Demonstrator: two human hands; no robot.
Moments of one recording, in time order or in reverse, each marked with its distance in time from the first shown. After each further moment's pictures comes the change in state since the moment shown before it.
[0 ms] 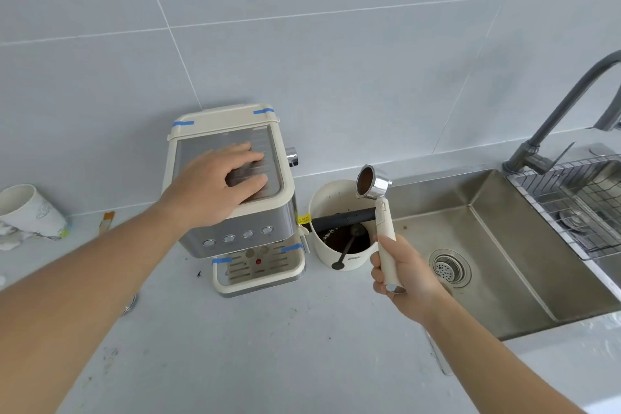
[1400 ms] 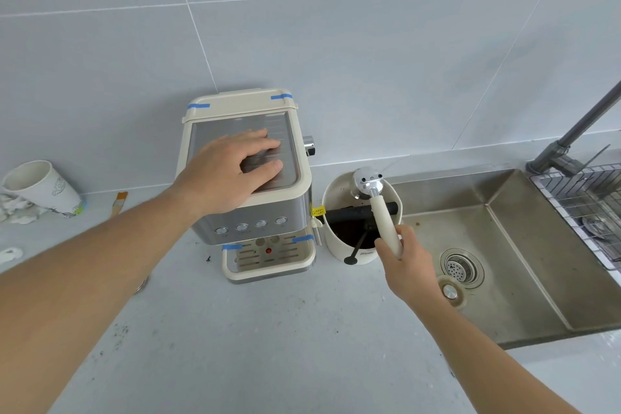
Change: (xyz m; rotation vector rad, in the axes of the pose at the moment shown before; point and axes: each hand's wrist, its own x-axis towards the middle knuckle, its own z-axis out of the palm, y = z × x) left_hand 0.001 -0.001 0.000 0.004 0.022 0.006; right_hand 0.027 0.020 0.003 -0.983 0.288 -0.388
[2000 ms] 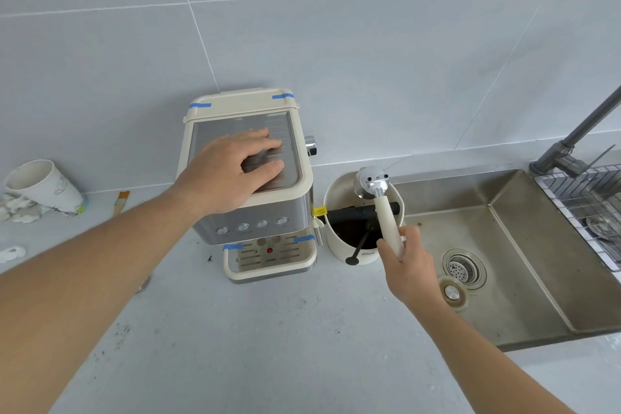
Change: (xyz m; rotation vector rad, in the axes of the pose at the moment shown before) left_hand 0.001 -0.002 0.000 -0.028 -0.001 -0.011; right_hand -0.001 0.000 0.003 -0.016 0.033 -0.010
